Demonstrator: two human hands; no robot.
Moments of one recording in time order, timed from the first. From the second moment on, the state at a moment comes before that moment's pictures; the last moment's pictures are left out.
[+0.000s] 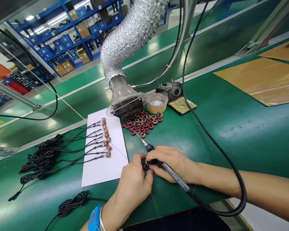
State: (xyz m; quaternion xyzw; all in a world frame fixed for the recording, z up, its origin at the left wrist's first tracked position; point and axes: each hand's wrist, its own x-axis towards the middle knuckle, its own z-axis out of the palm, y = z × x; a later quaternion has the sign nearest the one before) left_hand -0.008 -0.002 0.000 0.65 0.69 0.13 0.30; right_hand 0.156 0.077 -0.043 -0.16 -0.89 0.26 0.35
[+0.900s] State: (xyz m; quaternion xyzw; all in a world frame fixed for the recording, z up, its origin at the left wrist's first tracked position) left_hand -0.026 -0.003 0.019 0.52 0.62 0.39 0.43; right_hand 0.146 0.096 -0.006 -0.16 -0.67 0.64 0.34
